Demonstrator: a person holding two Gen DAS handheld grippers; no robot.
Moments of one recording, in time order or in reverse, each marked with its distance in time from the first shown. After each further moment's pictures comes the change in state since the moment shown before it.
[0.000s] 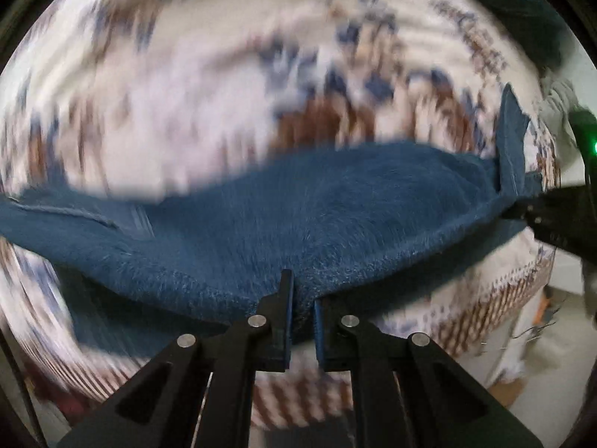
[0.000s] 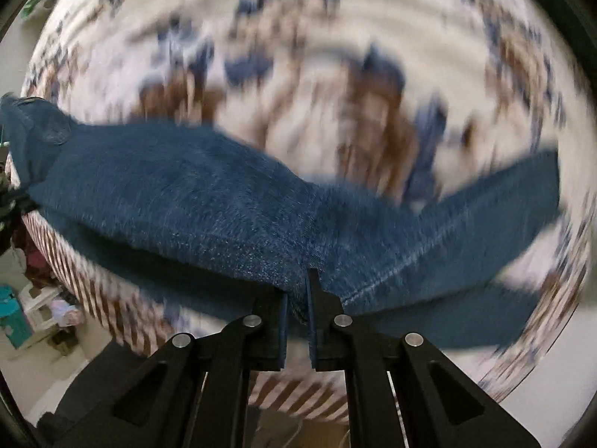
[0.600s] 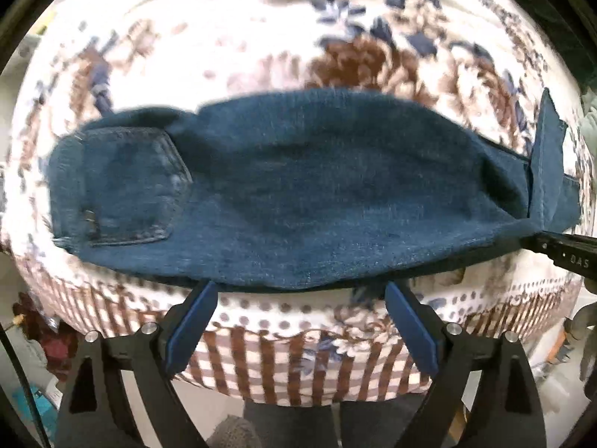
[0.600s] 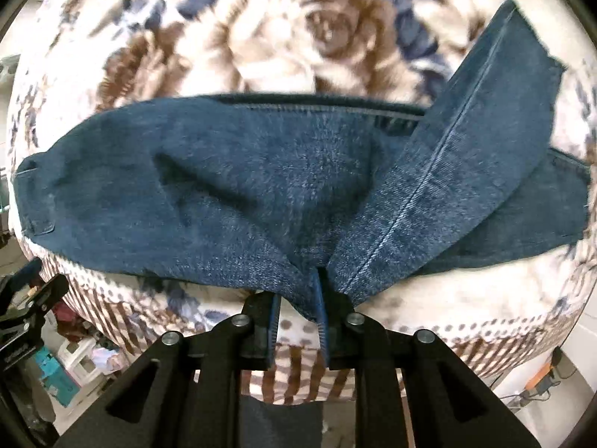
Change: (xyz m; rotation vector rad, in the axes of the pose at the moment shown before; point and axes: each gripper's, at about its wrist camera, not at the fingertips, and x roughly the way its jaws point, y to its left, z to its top) left arm 0.004 -0.020 -0.055 -0.142 -0.067 0.163; right arm 0.032 -0.021 -0.053 0.239 -0.022 0.073
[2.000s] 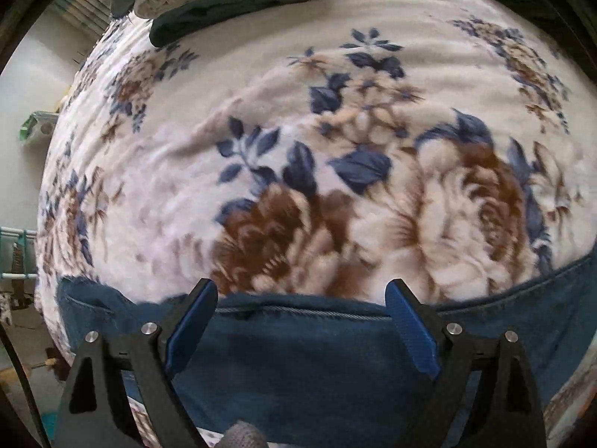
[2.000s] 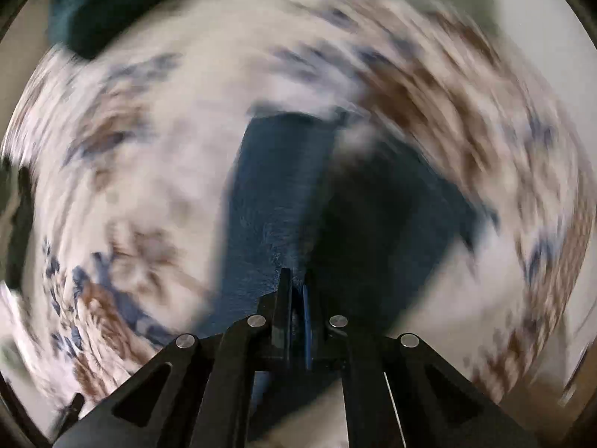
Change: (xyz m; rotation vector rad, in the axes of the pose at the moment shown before) left arm 0.018 -0.115 0.111 0.061 -0.228 0.186; right arm -0.052 -0.329 0.007 0.857 -0.389 0.122
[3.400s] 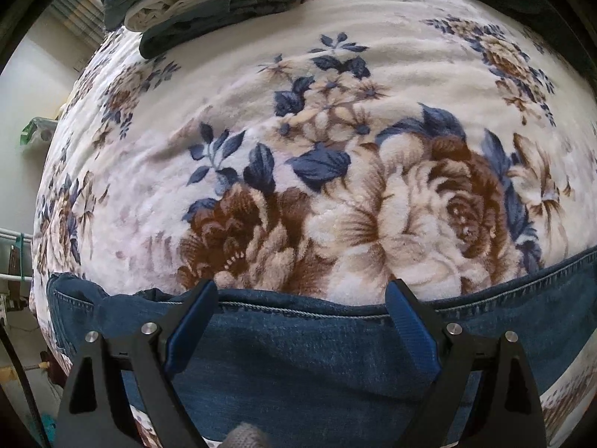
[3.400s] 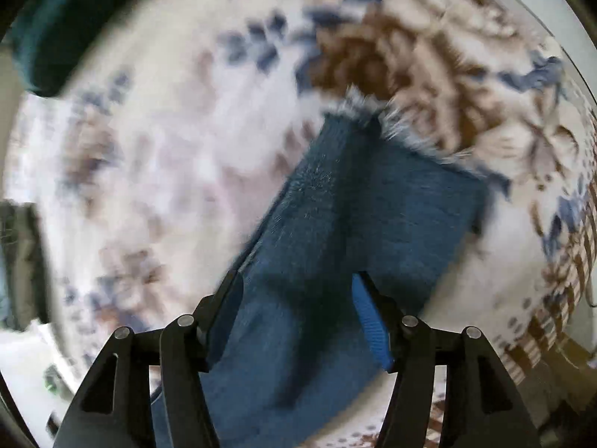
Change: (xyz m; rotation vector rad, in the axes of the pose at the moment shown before) left arm -0.002 -0.031 -0.010 0.001 -0.058 0.004; right arm 0.026 -0.006 0.031 0.090 0.109 0.028
